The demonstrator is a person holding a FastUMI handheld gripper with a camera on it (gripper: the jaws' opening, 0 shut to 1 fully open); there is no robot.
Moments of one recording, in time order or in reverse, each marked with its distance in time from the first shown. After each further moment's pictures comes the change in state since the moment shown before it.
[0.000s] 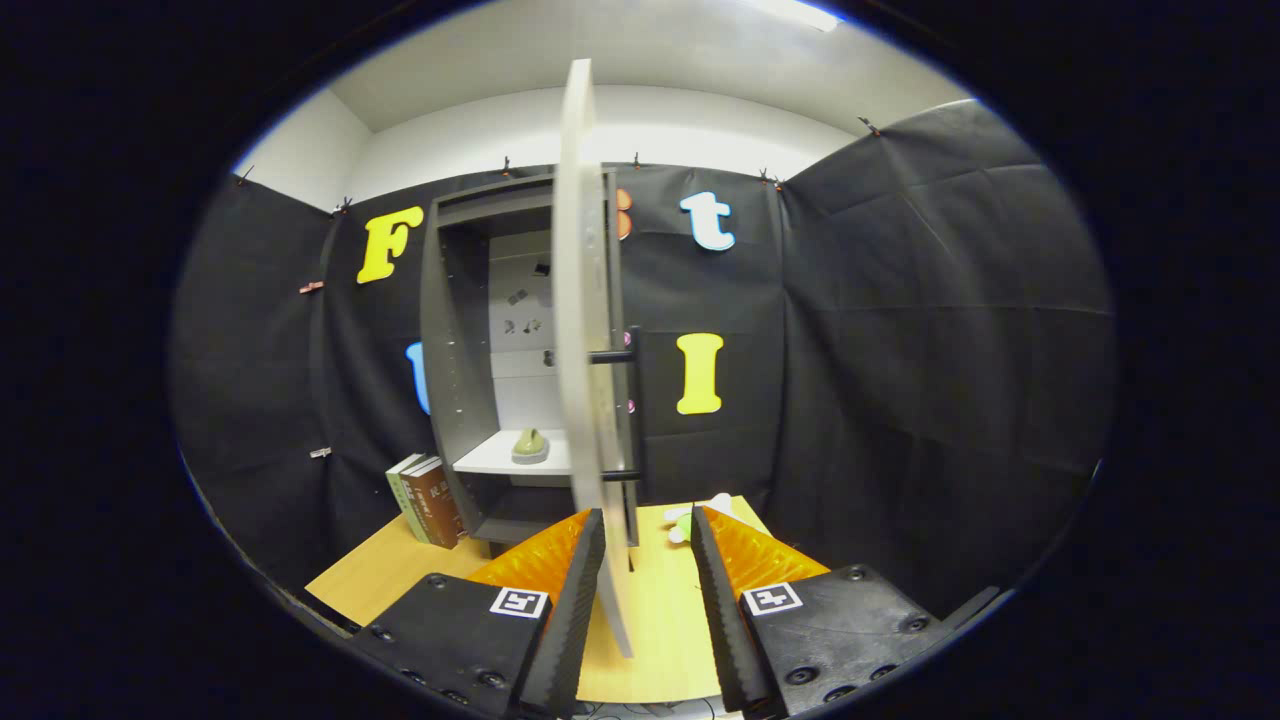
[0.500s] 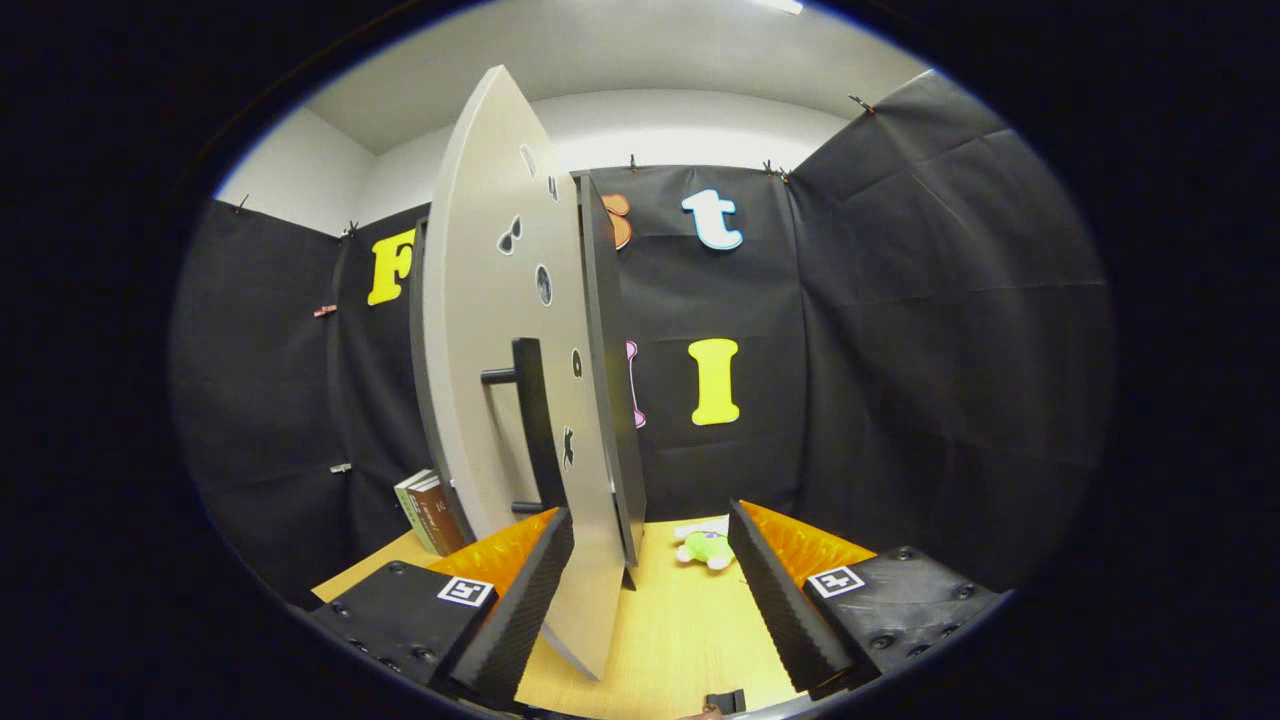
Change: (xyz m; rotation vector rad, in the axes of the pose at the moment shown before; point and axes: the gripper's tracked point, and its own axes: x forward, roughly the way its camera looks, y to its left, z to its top) arm 0.065 -0.033 0.006 0.053 -0.009 0.156
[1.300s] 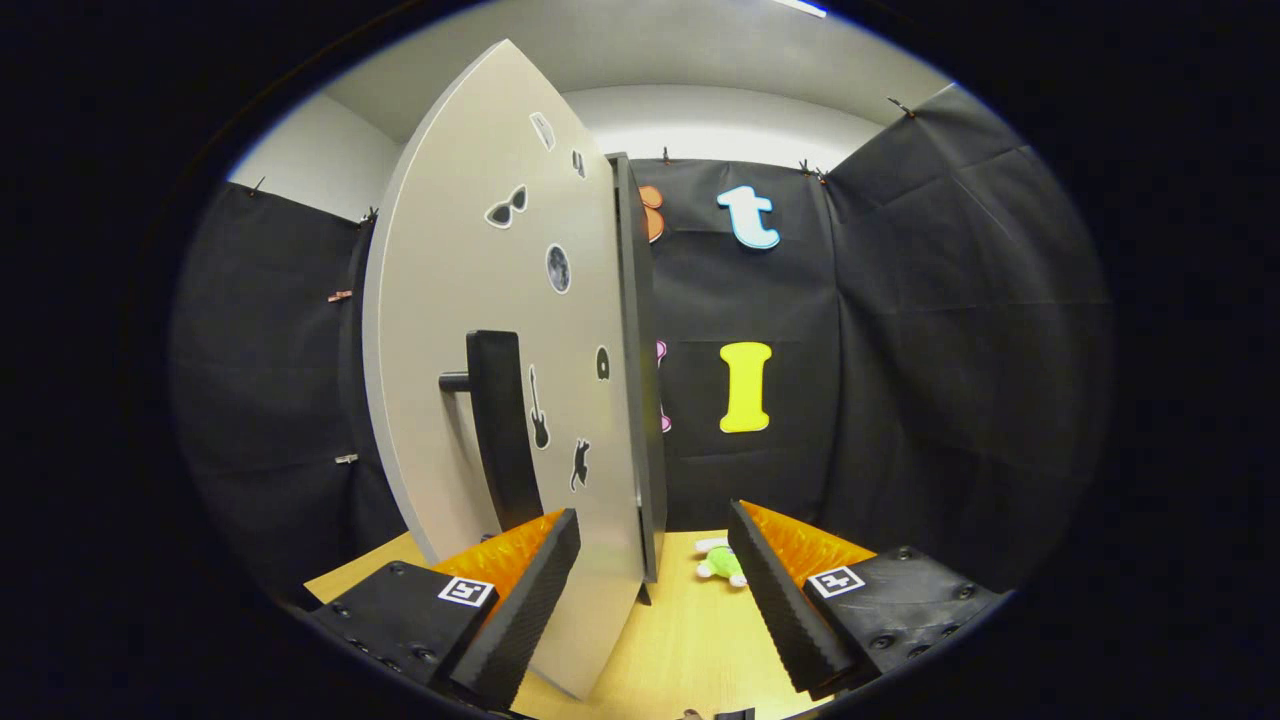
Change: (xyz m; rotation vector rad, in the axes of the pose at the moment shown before) arm 0.051 0.053 -0.010 -0.060 0.007 0.062
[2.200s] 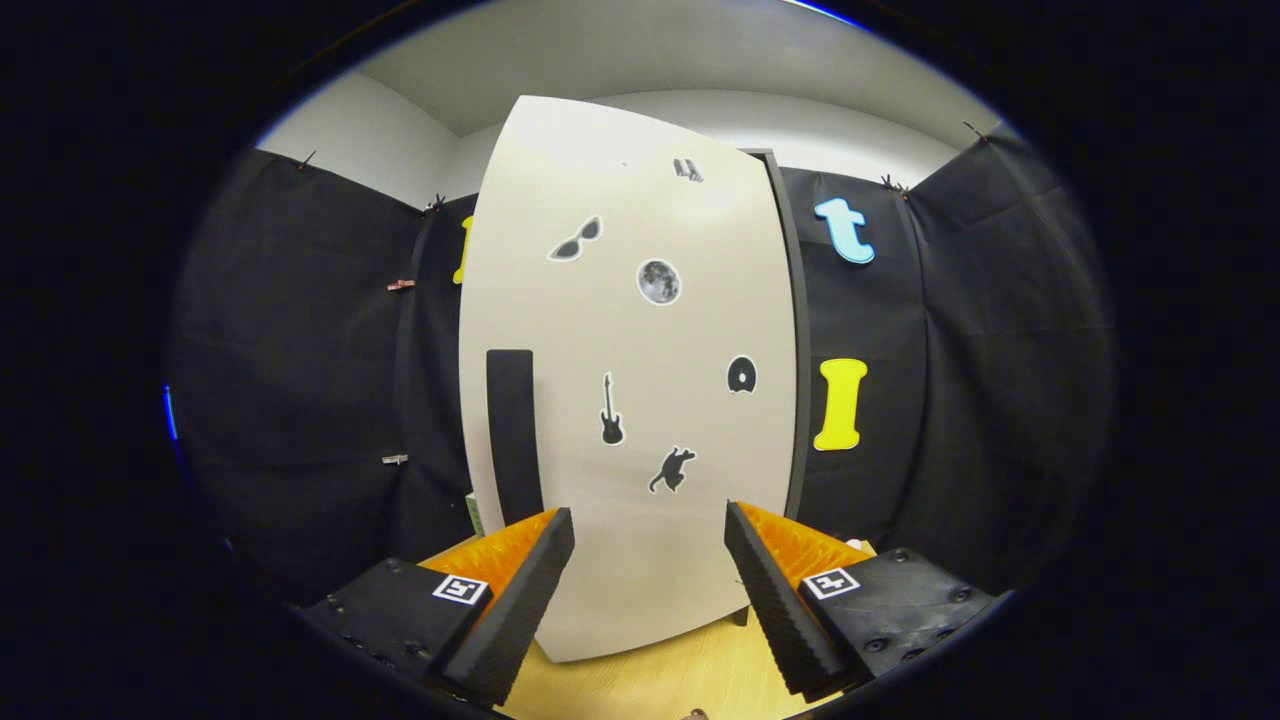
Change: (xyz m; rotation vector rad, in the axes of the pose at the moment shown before) arm 0.042 0.155 -0.012 -0.024 -0.029 0.127
